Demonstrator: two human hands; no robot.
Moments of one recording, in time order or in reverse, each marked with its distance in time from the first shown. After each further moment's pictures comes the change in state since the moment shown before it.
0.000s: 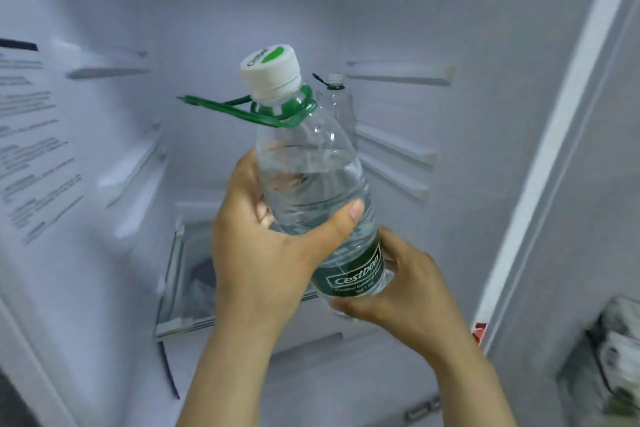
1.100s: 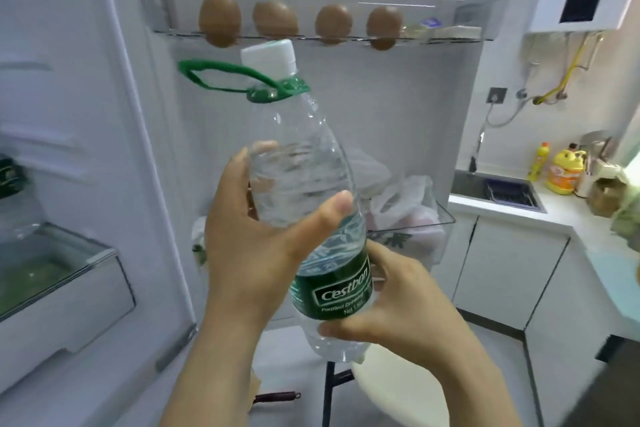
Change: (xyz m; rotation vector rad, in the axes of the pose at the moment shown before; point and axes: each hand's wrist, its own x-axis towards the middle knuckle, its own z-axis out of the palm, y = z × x) left_hand -0.189 0.145 0.158 -0.393 -0.631 -0.071; right_hand -0.309 -0.039 -0.204 -0.338 0.347 0.542
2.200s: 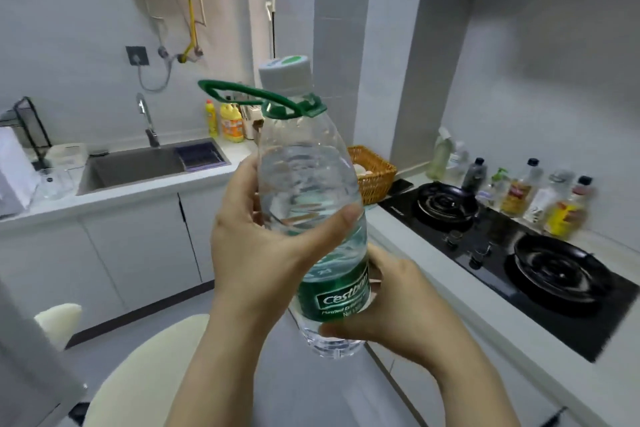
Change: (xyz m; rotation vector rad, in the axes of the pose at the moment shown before) left_hand -0.107 0.070 0.360 -0.710 -0.879 -0.105; right_hand -0.208 0.162 -0.204 -0.169 0.636 0.861
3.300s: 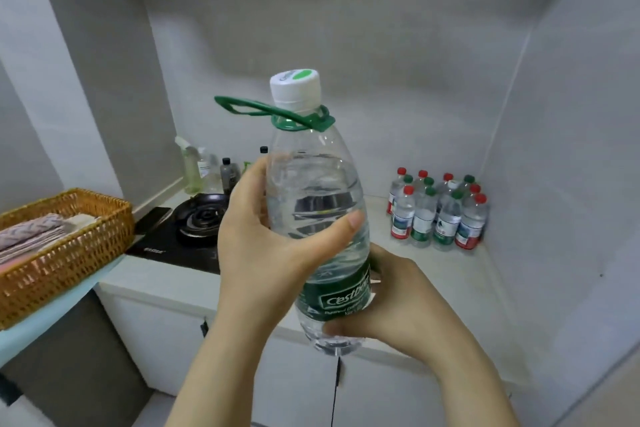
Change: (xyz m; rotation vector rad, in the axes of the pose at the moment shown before) left_hand -0.063 0.027 0.325 -0.339 -0.700 0.082; right_hand -0.160 0.165 -0.200 -0.029 0.607 0.578
